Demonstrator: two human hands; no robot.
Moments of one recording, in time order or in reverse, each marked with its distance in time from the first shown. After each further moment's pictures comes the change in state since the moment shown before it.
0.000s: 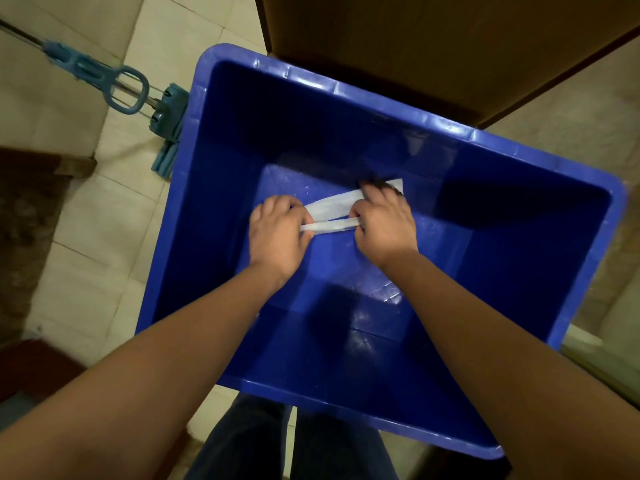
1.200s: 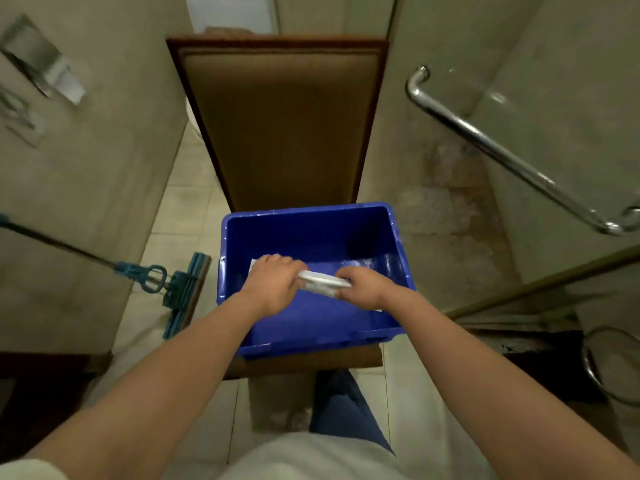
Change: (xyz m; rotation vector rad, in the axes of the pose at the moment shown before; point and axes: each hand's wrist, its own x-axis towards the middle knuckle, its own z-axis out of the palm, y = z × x) left_hand -0.142 0.060 -0.189 0.328 -0.035 0.755; right_hand -0.260 -0.090 -0.140 0.499 -0.013 0.222
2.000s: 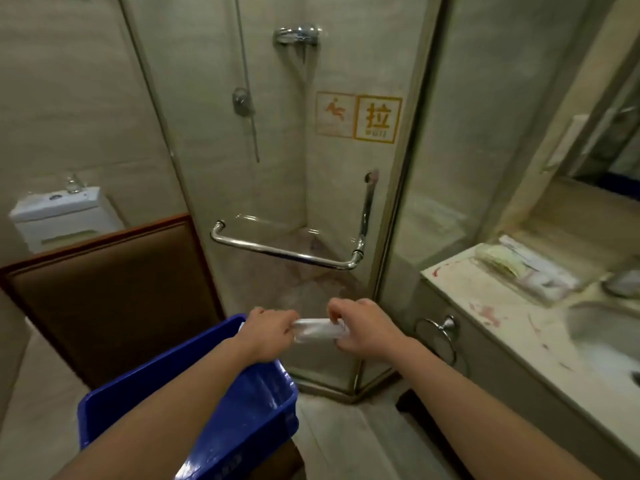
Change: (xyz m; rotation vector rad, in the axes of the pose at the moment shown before) left_hand 0.030 0.273 -0.106 0.149 -0.003 0.492; right_hand -0.283 0.106 -0.067 -0.267 0.806 0.042
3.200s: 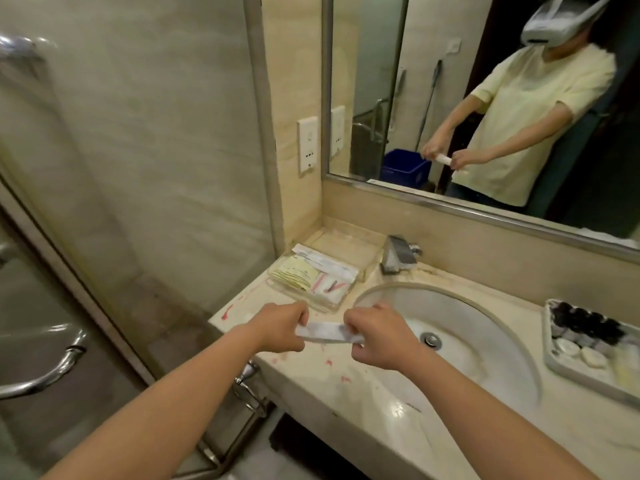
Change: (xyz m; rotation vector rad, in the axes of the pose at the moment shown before) left_hand 0.294 0.433 0.034 0.022 -0.209 0.483; right_hand -0.264 0.388 -0.129 -0.210 0.125 0.472
